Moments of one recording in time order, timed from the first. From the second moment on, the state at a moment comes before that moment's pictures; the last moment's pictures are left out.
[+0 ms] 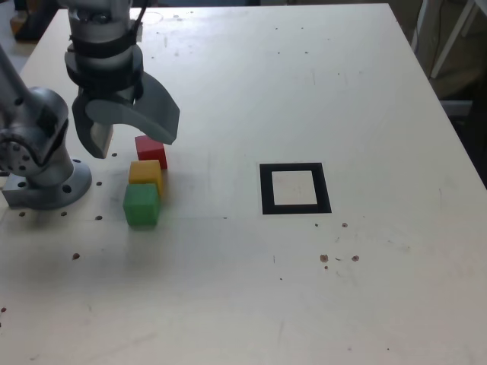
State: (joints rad) arm -0.06 1.38 -0.79 1.13 0.12 -0.07
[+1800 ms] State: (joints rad) arm 0.16 1.57 -0.70 0.90 0.15 -0.03
